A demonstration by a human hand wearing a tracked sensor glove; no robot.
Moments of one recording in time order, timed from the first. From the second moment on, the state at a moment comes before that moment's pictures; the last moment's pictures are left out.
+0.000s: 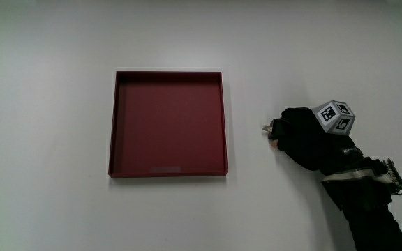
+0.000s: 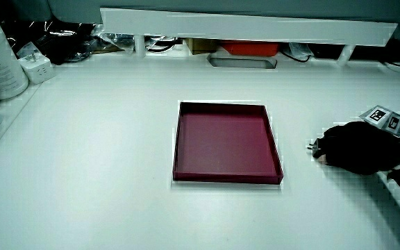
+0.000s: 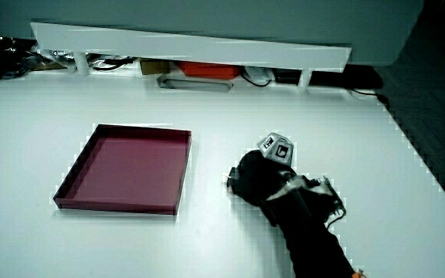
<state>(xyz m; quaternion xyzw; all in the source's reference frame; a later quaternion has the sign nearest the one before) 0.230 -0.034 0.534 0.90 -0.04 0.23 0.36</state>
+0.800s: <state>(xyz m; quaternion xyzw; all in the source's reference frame) 0.235 -0.061 0.426 0.90 -0.08 0.17 0.39</state>
